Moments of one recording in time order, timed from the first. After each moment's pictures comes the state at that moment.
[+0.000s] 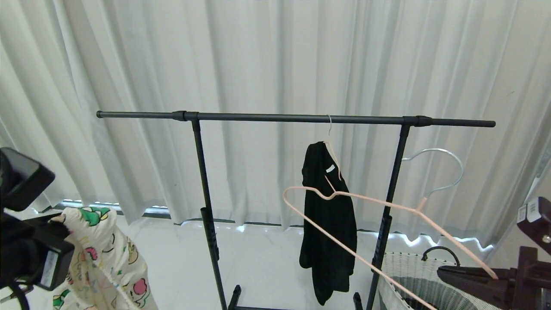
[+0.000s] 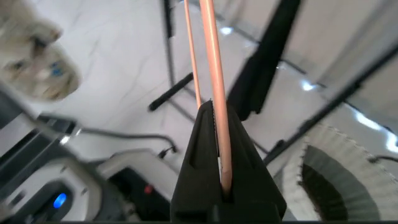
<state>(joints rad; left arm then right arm) -0.33 1.00 -0.67 0.12 0.35 0.36 0.75 1.05 -0.50 -0.08 0.11 0.07</state>
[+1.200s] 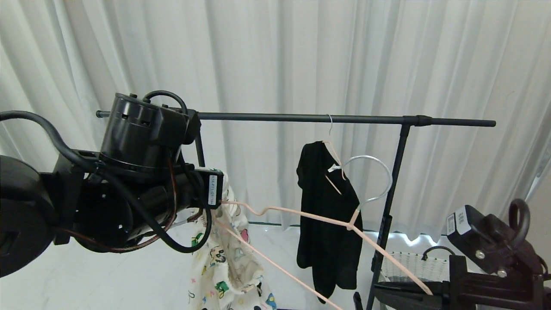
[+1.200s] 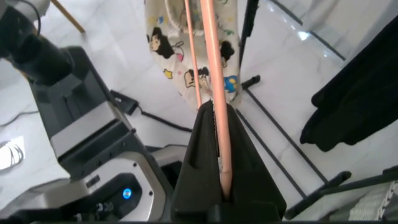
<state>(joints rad) -0.63 1.54 -1.02 0.06 0.51 -0.18 1.01 1.26 -0.52 -0.33 0.10 0.20</state>
